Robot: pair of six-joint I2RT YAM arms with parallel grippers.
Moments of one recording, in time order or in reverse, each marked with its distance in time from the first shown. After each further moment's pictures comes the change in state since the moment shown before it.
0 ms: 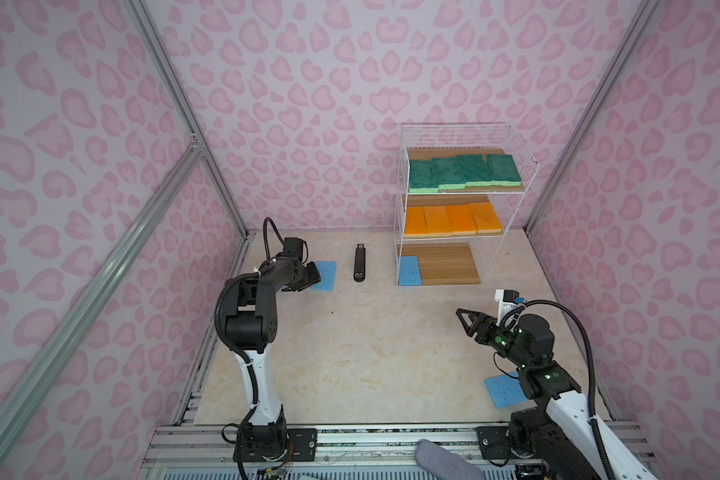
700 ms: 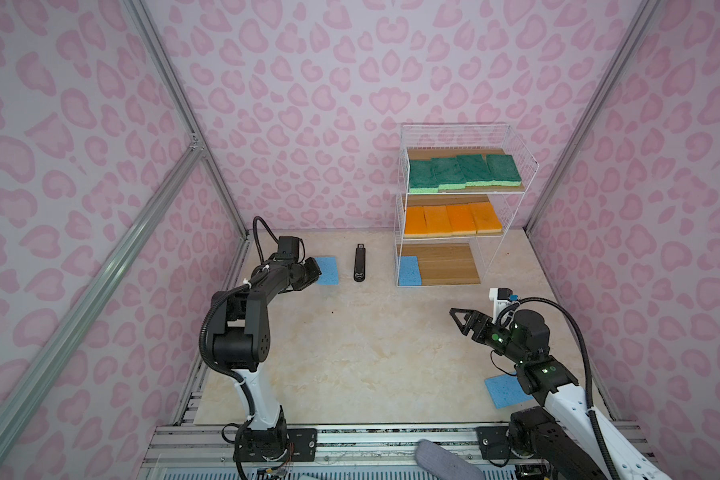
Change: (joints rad) left arm -0.019 -0.224 -0.143 0.055 0.130 -0.147; right arm 0.042 0.082 0.043 -0.005 -0.047 0.048
